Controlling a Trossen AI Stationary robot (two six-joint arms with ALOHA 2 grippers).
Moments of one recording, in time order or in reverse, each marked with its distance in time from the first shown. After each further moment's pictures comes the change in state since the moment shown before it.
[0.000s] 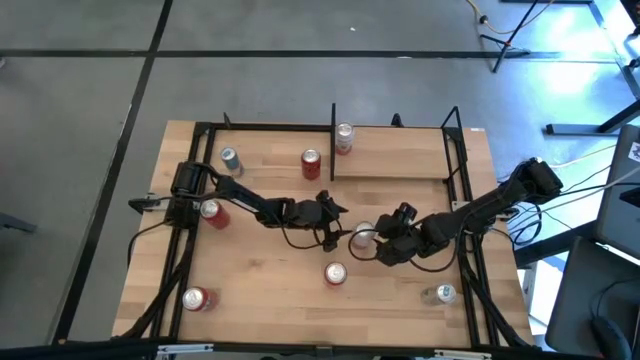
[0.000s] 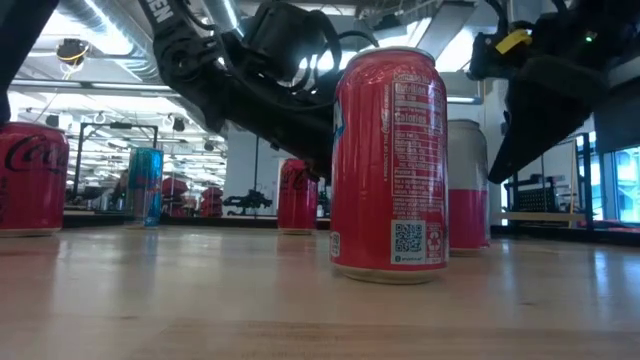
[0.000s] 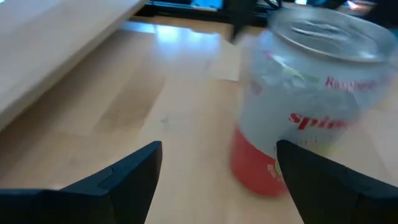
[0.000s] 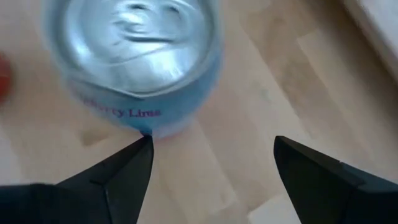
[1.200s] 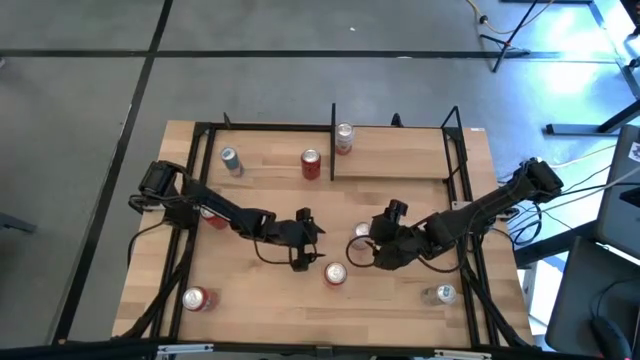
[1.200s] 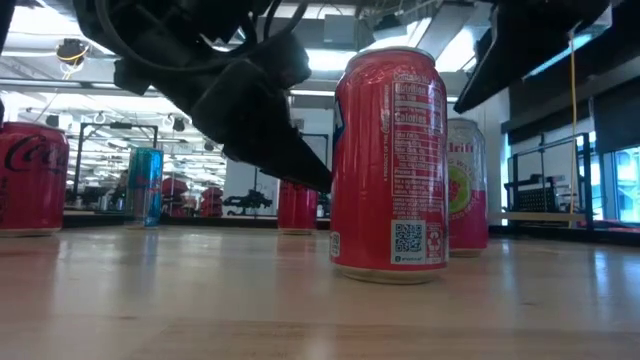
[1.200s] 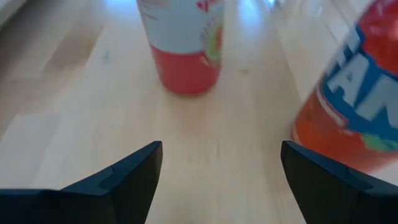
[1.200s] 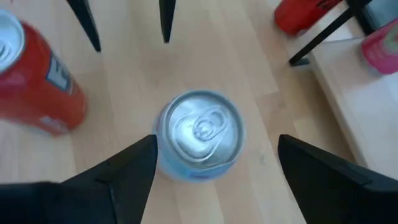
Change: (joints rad) left arm -0.157 -0.222 -0.169 -0.231 -0.016 0.021; right arm 0.036 -0.005 0.203 -0.052 0.071 -0.265
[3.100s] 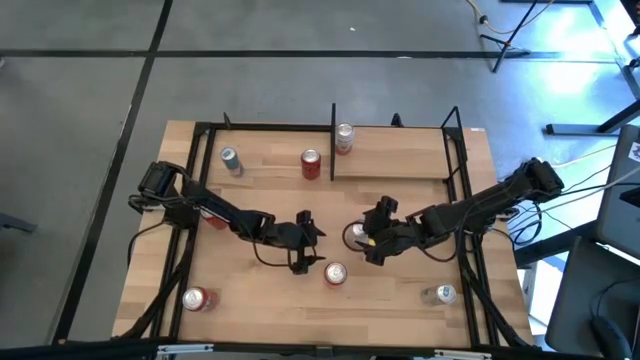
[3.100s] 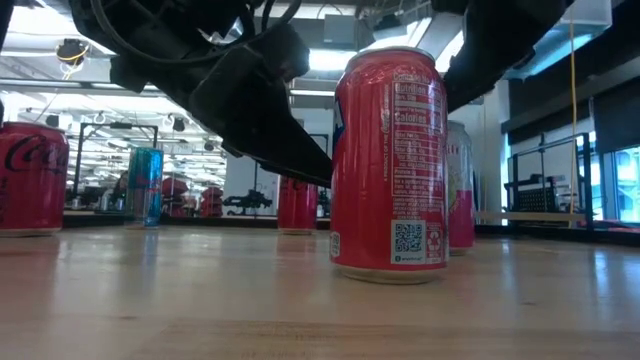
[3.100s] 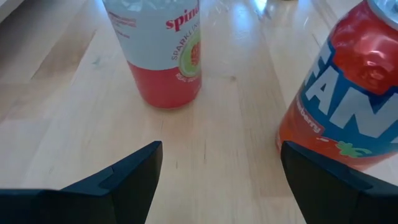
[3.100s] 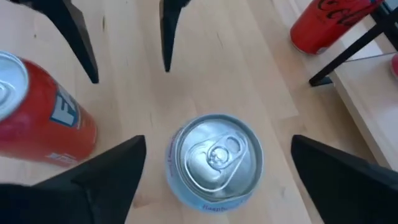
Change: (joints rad) left arm -0.018 0.000 0.001 0.017 0.000 -0.017; right arm -0.084 -0.011 -0.074 0.217 -0.096 -0.103
